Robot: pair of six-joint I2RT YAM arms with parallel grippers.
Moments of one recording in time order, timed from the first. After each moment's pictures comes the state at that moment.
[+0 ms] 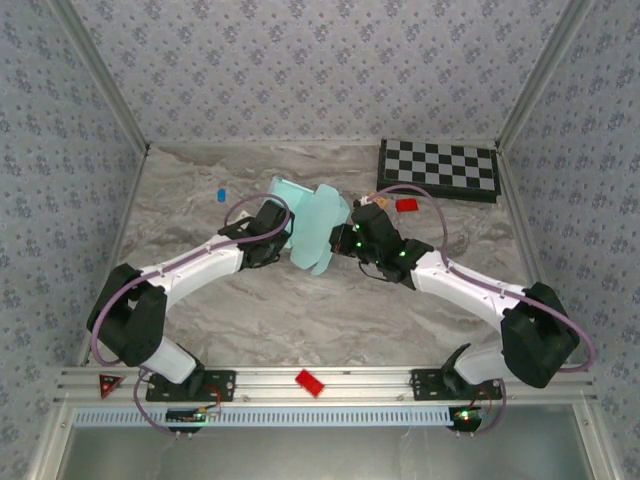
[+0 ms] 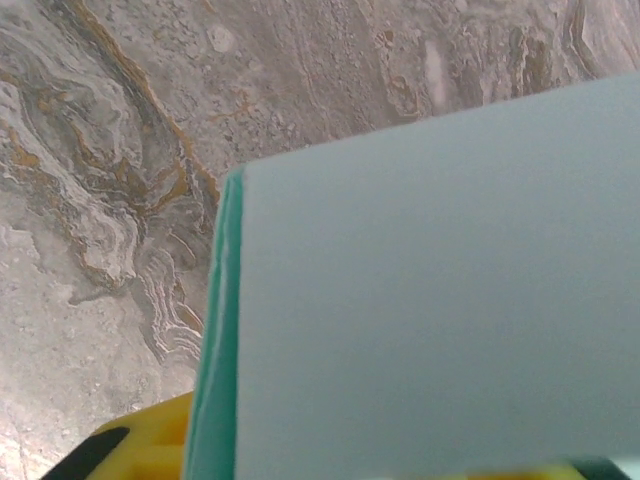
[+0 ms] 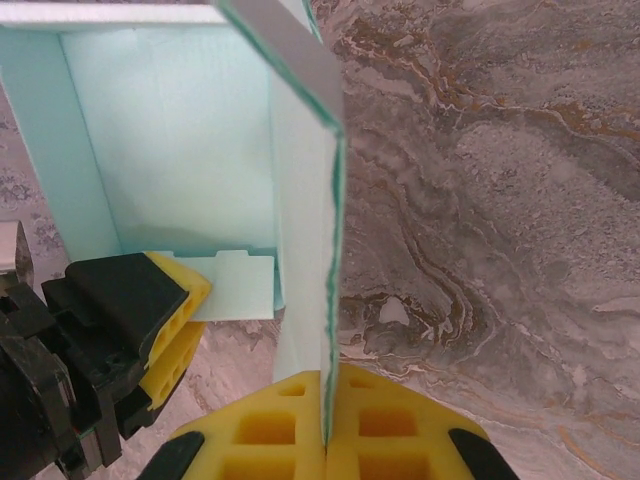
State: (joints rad) left arm -0.66 1.52 1.00 -0.47 -0.31 -1.48; right arm 0.73 1.38 0.91 -0.12 0.02 0.85
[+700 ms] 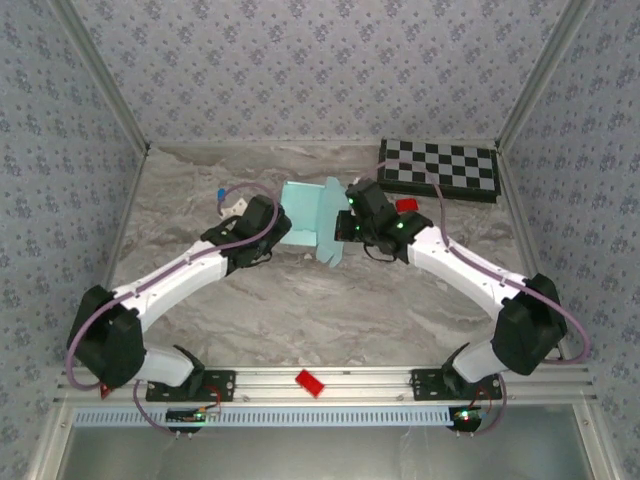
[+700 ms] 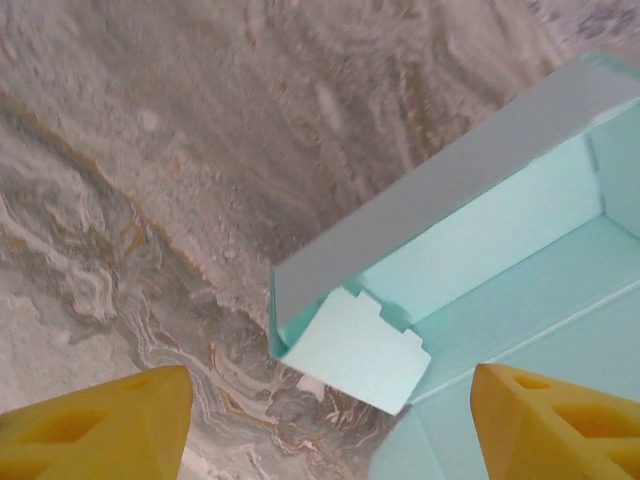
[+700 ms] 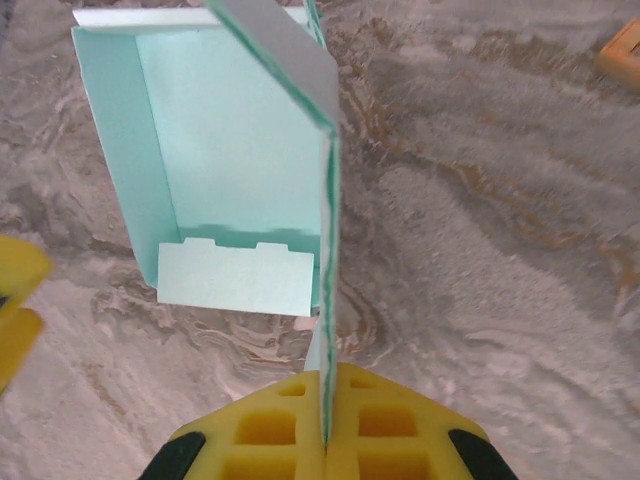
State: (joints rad) left arm -0.66 1.37 1.00 -0.47 -0.33 -1.24; right arm 0.68 1.47 1.22 -0.53 0.07 0.58
